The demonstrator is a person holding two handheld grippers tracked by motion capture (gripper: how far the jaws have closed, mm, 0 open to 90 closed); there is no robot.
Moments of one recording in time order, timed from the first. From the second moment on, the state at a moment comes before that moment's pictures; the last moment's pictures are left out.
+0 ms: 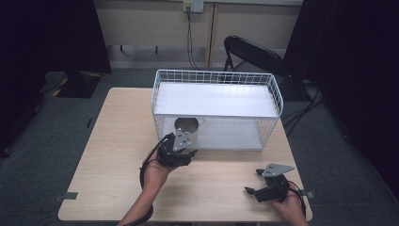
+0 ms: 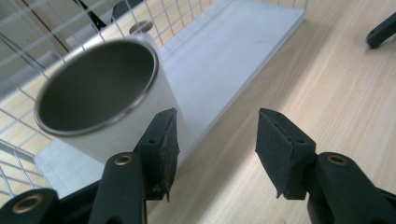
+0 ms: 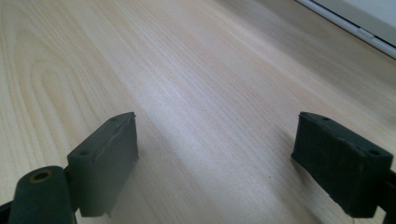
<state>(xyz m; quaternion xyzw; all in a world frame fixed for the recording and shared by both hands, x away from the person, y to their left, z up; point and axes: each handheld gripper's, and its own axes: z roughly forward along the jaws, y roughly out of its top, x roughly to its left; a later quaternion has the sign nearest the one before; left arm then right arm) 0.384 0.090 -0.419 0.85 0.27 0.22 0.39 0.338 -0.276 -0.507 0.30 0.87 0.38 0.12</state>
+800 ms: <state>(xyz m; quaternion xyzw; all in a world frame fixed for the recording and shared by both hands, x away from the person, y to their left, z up) 0.406 0.097 -0.439 0.84 0.31 0.22 0.38 0.337 -0.277 -0.507 0.30 0.87 0.38 0.12</state>
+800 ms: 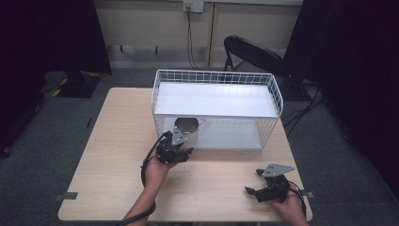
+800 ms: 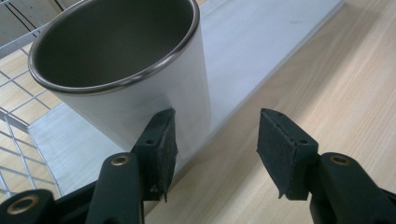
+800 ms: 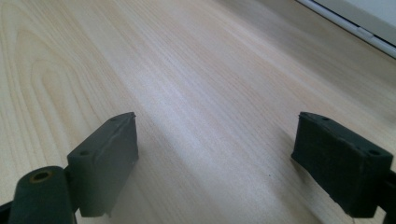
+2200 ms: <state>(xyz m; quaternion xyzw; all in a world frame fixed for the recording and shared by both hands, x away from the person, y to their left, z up) 0.350 0.181 -0.471 0.87 0.32 0.15 0.36 0.336 -0.278 -0.507 0.30 0.87 0.38 0.12</state>
